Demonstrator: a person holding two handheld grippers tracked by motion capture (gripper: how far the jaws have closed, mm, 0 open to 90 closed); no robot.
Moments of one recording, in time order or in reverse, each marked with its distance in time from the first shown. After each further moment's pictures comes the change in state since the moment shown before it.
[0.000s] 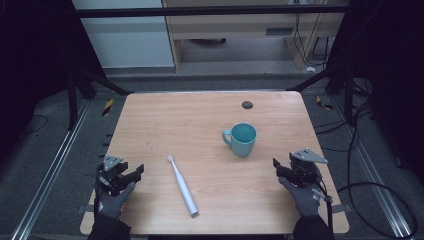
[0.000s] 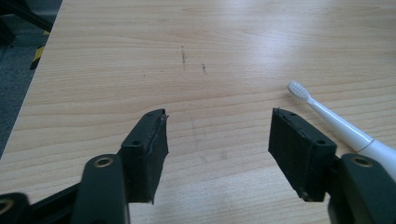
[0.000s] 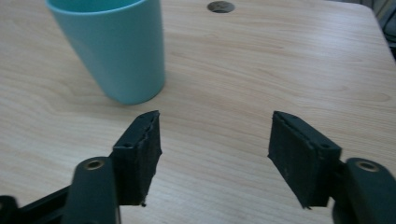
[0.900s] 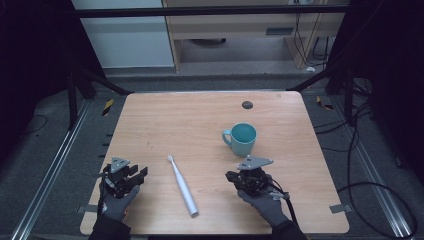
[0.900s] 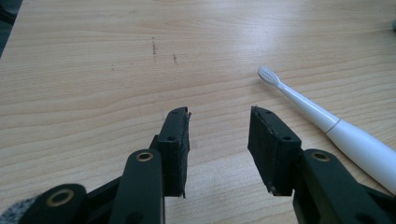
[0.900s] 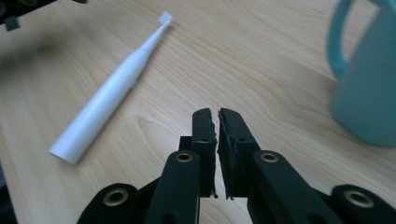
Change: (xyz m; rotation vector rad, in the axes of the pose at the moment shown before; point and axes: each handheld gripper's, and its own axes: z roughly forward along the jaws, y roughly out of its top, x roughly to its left) left arm -0.015 -0.003 0.000 0.033 -0.049 0.048; right arm 0.126 0.023 0.014 0.105 0.461 -0.225
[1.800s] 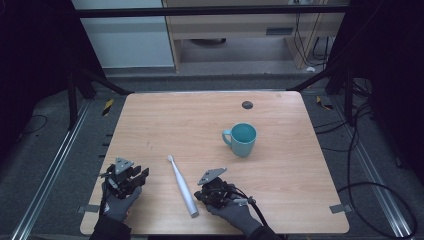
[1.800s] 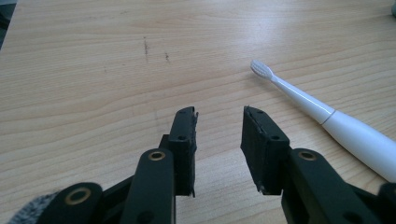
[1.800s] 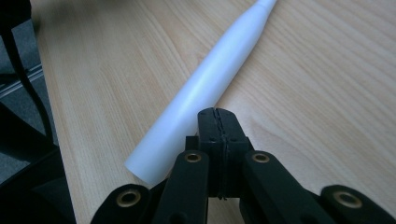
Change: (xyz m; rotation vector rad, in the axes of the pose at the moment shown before) left arm -0.008 0.000 0.001 0.020 -0.002 0.049; right arm 0.065 0.004 0.074 0.188 0.194 -0.095
